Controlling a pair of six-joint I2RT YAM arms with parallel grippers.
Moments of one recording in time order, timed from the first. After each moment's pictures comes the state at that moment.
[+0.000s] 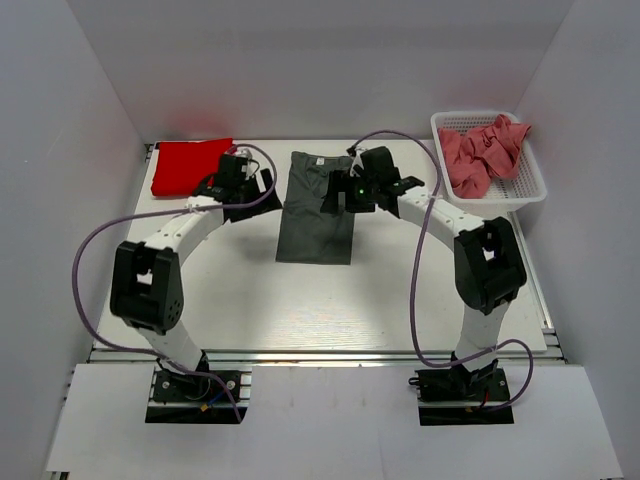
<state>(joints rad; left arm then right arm) -0.26 1.72 1.29 -0.37 0.07 -0.48 0.50 1.89 1.45 -0.29 -0.31 0.37</state>
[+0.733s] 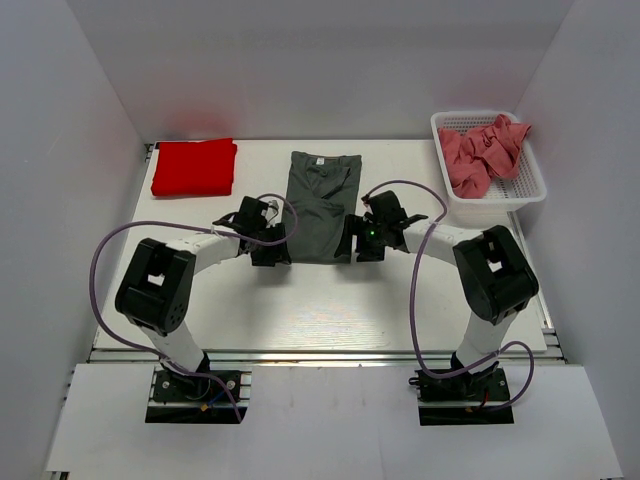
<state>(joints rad) -0.38 1.69 0.94 -0.28 0.20 -0.42 0.52 1.79 1.03 -0.18 -0.33 0.55</state>
